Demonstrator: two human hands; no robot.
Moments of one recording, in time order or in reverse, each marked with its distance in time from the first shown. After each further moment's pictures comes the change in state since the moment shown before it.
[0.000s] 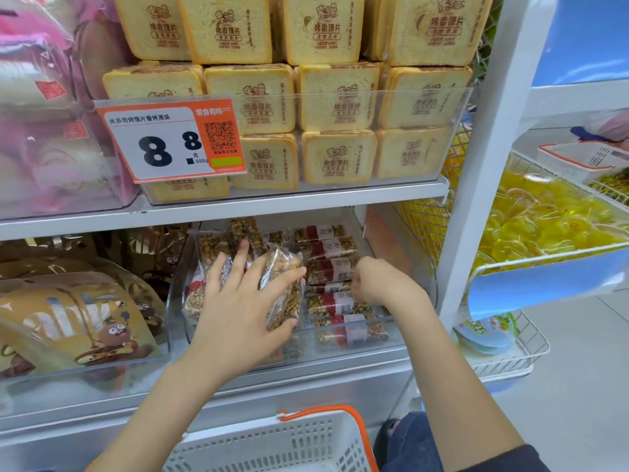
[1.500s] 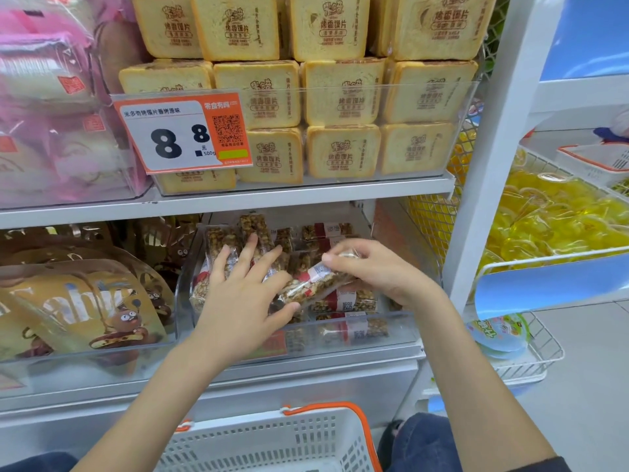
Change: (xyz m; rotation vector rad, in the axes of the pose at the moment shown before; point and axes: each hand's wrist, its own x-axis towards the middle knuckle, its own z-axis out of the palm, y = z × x) left_hand 0.001 -0.005 0.002 0.052 0.031 0.047; right_hand -0.021 -0.003 -0.014 0.838 -0.131 -0.286
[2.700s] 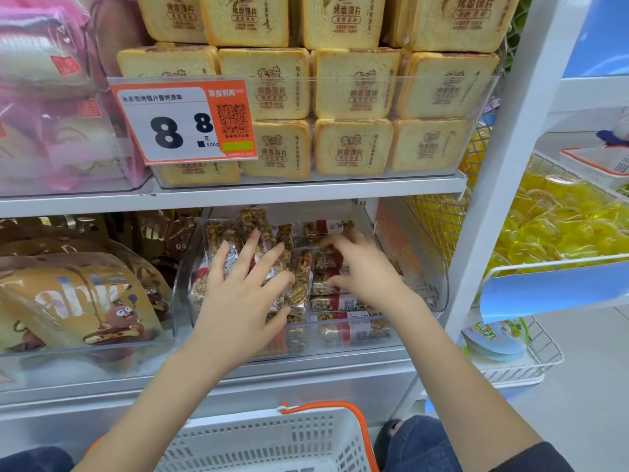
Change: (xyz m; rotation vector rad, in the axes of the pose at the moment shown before) left_hand -0.006 -0.003 0.009 0.050 0.040 0.035; right_hand 0.026 0.021 0.018 -0.887 0.255 -0.254
